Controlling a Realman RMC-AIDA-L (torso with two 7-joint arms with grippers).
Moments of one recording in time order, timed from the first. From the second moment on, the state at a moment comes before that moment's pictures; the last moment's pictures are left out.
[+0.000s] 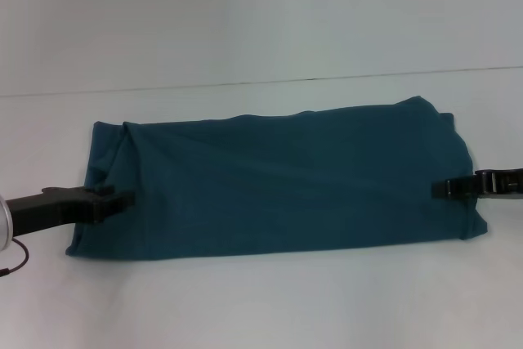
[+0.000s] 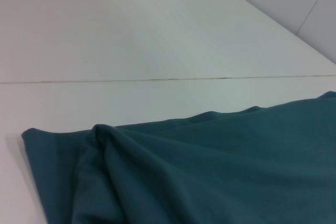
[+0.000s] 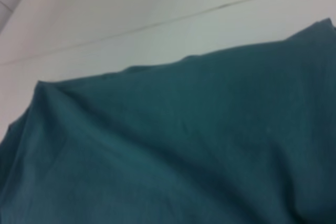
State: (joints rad) left arm -0.52 -2.16 0.63 0.84 2.24 1.20 -1.86; right arm 0.58 1.97 -0.58 -0.78 -2.38 -1.41 2.25
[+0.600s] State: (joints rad) left arm -0.53 -2.16 0.63 0.84 2.23 1.19 -1.86; right arm 0.62 1.98 -0.67 -0.82 -2.50 -1.43 2.39
